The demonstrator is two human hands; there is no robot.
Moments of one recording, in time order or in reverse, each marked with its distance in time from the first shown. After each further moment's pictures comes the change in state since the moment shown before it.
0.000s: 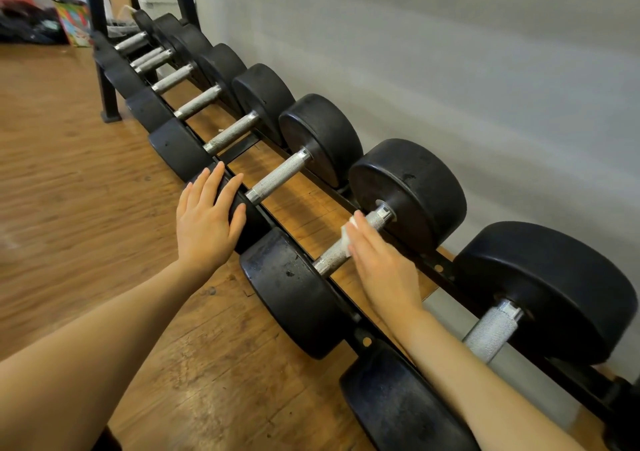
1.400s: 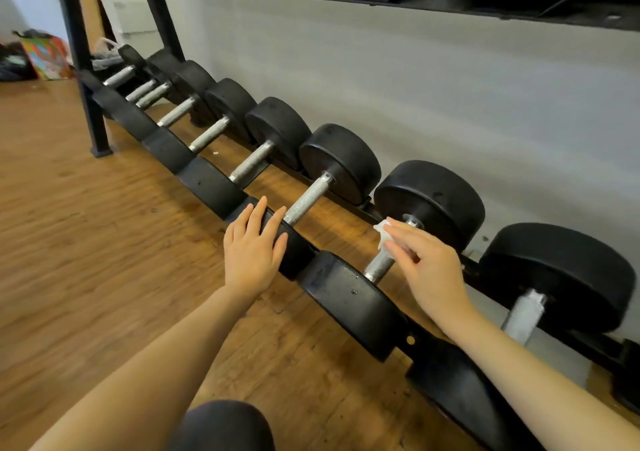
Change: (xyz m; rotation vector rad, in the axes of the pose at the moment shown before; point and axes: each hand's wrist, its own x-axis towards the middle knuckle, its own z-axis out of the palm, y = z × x) left_hand 0.010 -0.013 -0.025 -0.018 -0.252 0.064; right_hand 0.029 -0.053 -0.060 0.388 0.107 0.325
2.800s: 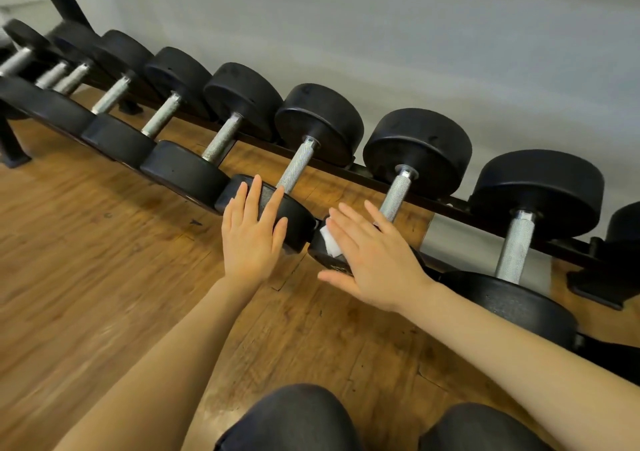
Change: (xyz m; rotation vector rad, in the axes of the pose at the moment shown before) left_hand -0.006 -0.029 0.011 -0.088 -0.004 0.208; right_hand -0.031 -0.081 0.064 -0.795 -0.397 -0.195
